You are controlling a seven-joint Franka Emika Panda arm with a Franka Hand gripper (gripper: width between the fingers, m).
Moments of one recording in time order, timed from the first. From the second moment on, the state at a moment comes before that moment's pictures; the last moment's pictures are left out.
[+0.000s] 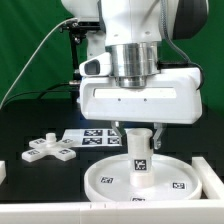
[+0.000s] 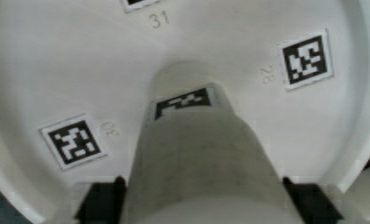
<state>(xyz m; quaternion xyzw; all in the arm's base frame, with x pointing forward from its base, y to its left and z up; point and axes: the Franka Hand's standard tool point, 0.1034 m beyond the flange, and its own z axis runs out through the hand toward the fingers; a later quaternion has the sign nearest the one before) 0.567 0.033 0.073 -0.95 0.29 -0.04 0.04</state>
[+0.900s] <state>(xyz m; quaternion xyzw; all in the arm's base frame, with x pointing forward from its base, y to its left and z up) 0.561 0.039 0.071 -0.69 0.72 0.00 0.09</state>
